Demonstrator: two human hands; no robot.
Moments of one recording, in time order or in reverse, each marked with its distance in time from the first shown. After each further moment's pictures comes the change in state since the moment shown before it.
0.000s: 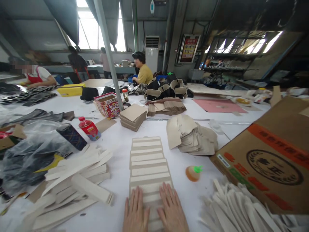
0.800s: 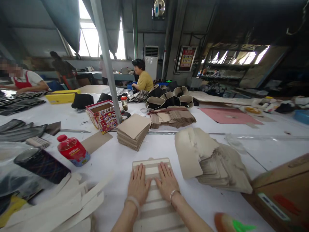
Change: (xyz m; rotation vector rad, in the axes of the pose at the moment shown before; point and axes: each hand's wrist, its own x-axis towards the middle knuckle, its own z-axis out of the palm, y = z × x) left_hand 0.243 -0.076 0.092 -0.058 -0.179 0.049; right_hand 0.258 0.044 0.027 0.035 -0.145 0.170
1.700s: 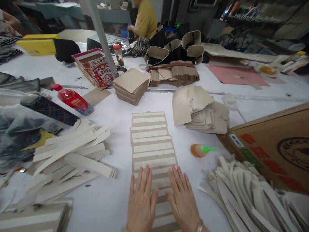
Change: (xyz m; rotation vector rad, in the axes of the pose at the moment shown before) left_hand -0.246 0.099 -0.105 -0.016 -0.068 0.063; right_hand -0.289 -0.013 -0.032 -0.073 0.104 -0.129
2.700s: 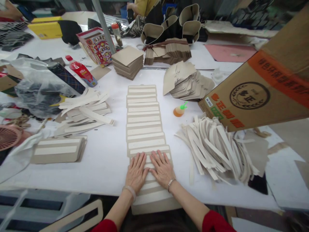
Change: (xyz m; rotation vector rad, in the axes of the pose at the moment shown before) left_hand -0.170 0.088 0.031 -0.042 -0.173 0.013; right_hand -0.166 -0.006 0.020 0.200 -0.233 -0.218
